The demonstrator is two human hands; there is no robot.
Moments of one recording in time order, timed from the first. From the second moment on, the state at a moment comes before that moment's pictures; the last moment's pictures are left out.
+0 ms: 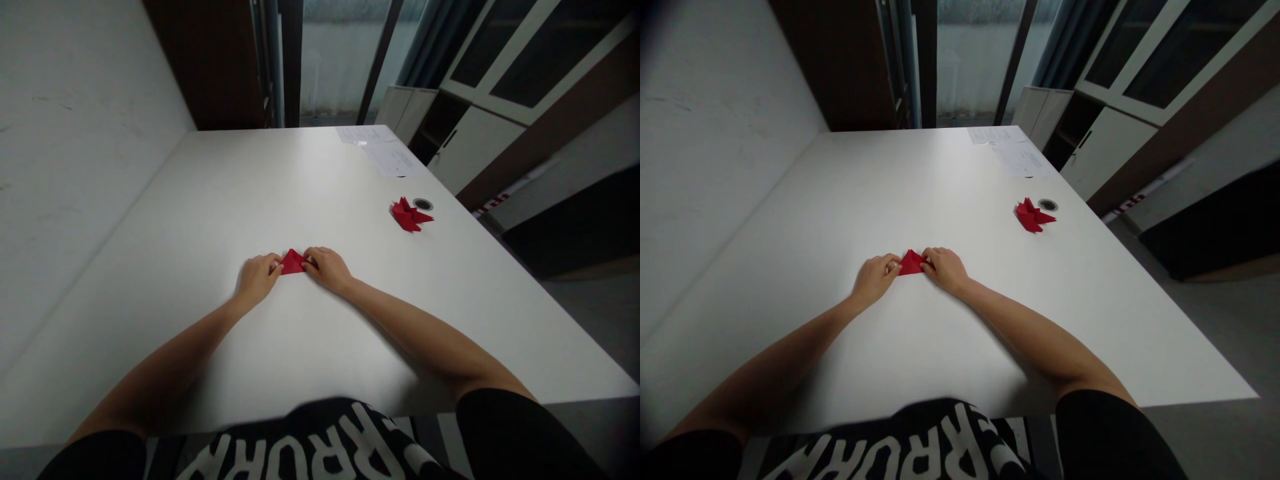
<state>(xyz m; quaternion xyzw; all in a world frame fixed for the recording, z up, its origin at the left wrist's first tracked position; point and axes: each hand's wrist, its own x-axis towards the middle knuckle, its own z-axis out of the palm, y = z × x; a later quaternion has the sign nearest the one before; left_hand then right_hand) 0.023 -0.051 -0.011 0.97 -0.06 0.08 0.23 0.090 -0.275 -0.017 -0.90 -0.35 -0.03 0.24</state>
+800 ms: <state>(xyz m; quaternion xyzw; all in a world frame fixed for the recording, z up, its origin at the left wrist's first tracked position) 0.023 -0.052 -0.019 0.97 -0.22 0.04 0.06 0.085 -0.277 -0.008 -0.87 -0.45 -0.07 0.17</state>
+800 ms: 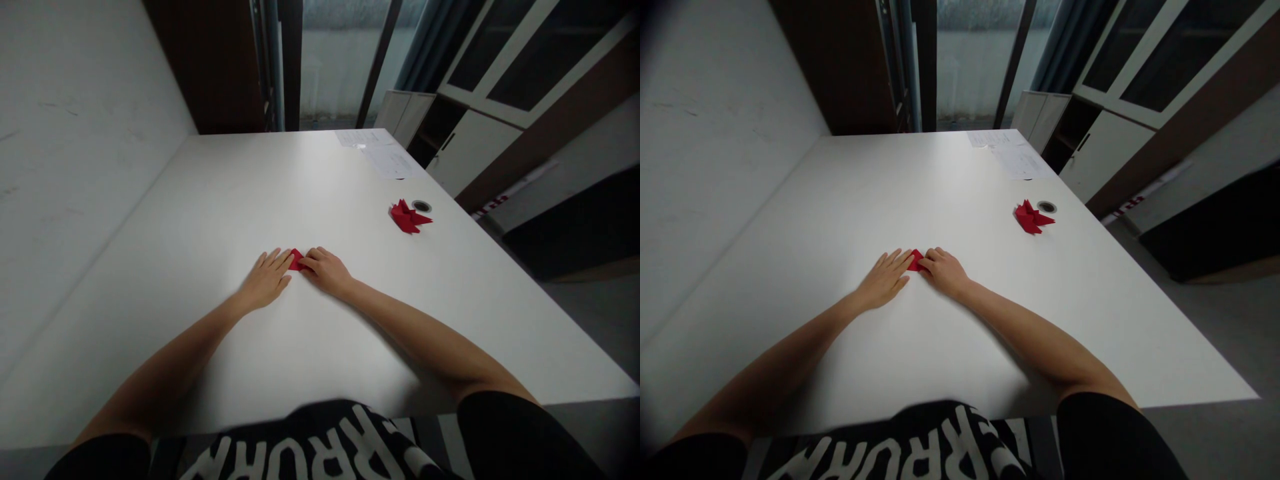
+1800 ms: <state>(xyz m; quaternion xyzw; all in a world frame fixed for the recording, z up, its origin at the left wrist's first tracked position) 0.035 -0.050 -0.011 0.97 -0.21 0.09 0.08 0.092 -0.287 -0.010 -0.82 -0.53 -0.07 0.21</state>
